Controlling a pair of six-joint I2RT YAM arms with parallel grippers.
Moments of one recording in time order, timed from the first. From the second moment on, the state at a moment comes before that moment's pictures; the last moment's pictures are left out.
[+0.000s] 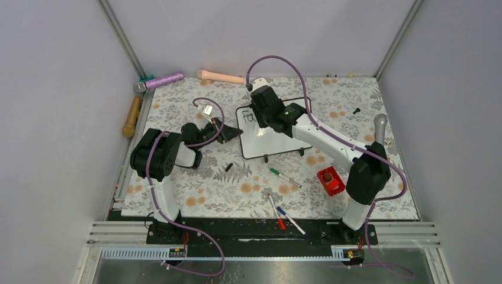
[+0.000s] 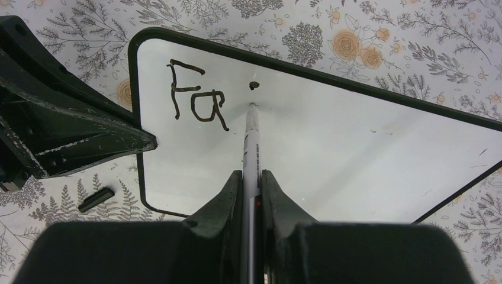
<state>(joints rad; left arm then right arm) -0.21 1.94 0.63 1.35 0.81 -0.89 0.78 1.77 1.59 -0.55 0.35 0.13</state>
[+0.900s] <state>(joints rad) -0.21 1.94 0.63 1.34 0.81 -0.89 0.78 1.74 1.49 -0.55 0.32 0.16</state>
